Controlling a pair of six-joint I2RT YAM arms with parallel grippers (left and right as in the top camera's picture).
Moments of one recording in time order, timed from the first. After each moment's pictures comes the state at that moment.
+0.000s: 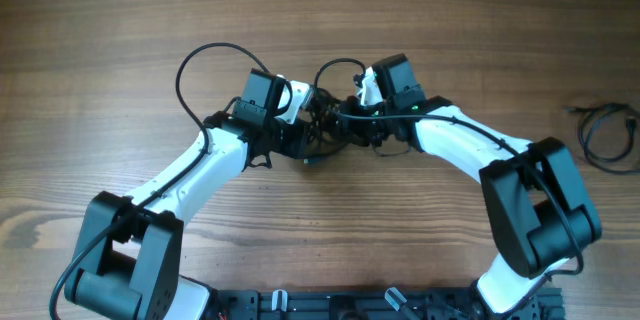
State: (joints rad) left arm -0.39 1.63 0.90 -0.38 0.29 -0.09; right arm 0.44 1.85 1.00 -0.13 -0.67 0.78
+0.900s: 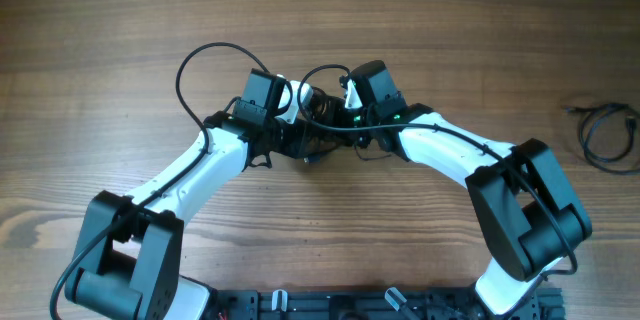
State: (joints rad) left arm -0.39 1.63 0.90 -0.38 0.29 -0.09; right arm 0.52 1.86 1.00 -0.06 -0.52 0.83
